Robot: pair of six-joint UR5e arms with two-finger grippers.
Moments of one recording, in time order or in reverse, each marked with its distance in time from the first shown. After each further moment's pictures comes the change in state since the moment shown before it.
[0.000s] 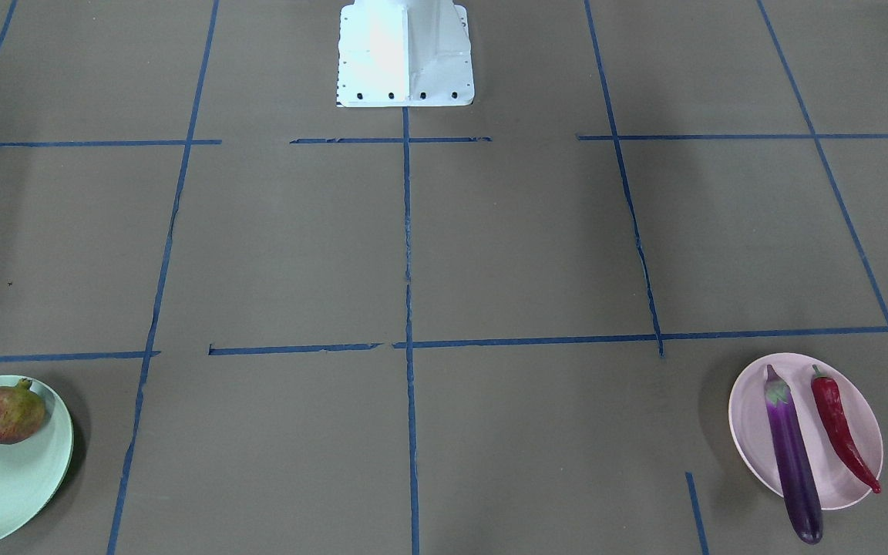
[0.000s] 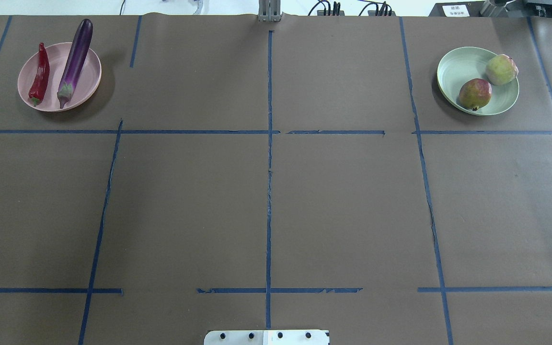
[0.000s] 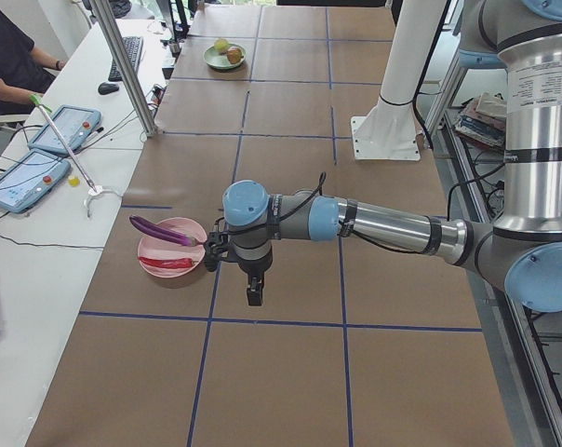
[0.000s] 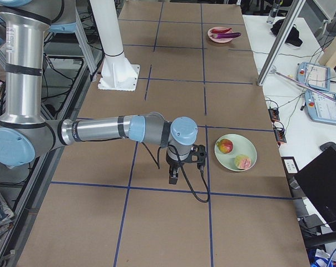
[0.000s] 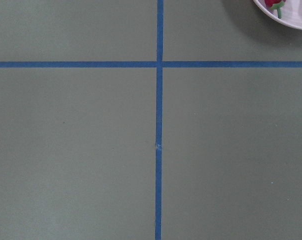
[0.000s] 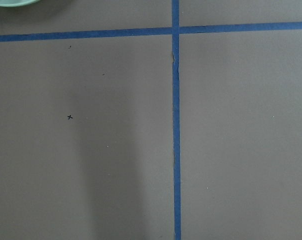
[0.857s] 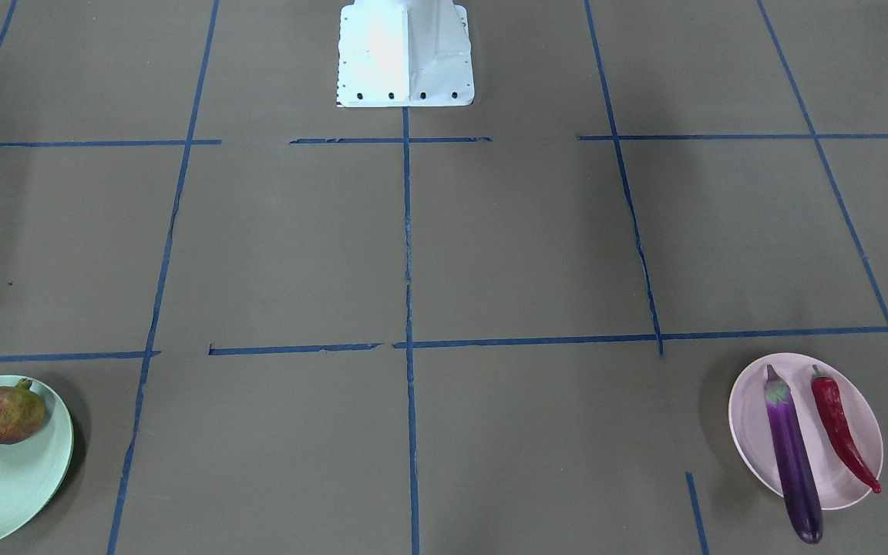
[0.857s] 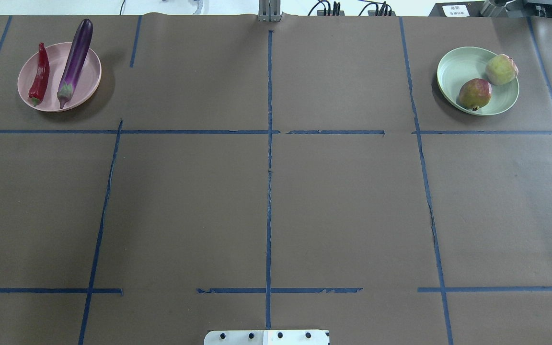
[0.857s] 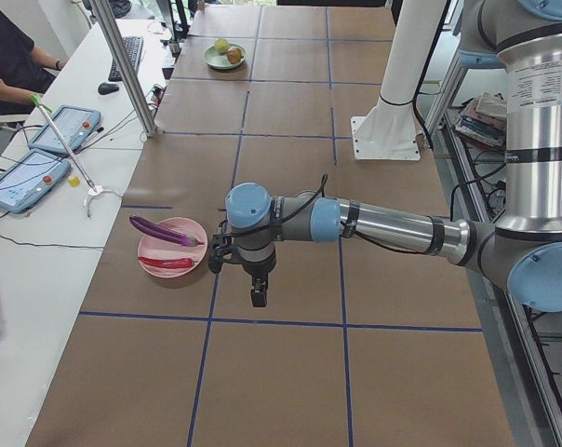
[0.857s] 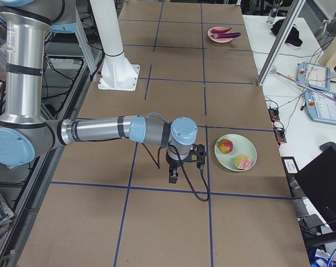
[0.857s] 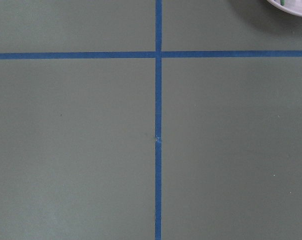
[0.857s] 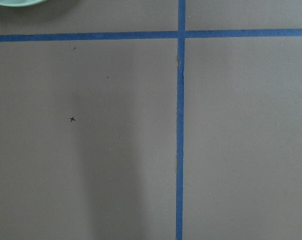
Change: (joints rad) left arm 0.012 0.018 -0.001 0.001 0.003 -0.001; right arm -0.018 -0.001 -0.001 0.036 -0.005 0.013
